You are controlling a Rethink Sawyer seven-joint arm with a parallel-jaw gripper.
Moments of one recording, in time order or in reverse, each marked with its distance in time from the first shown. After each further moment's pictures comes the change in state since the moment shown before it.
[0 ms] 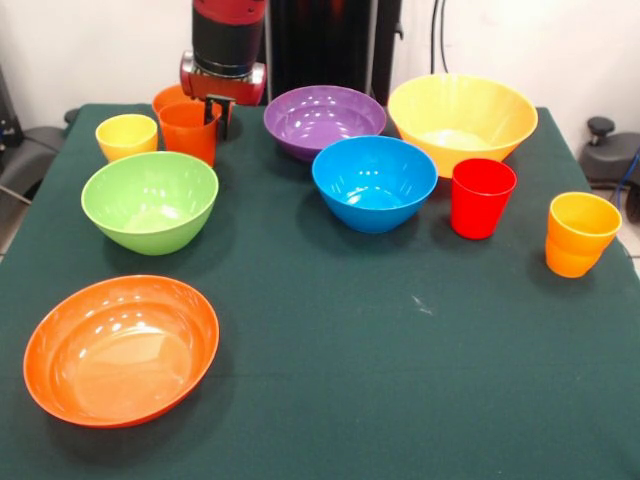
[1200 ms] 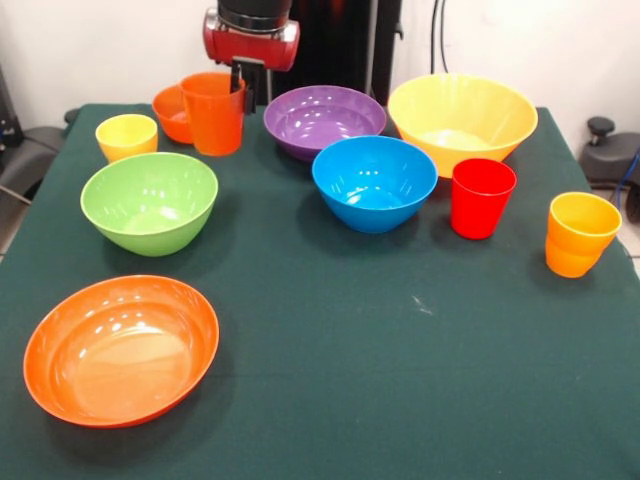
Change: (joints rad) arm 0.019 -0.217 0.104 0.052 0.102 0.161 0.000
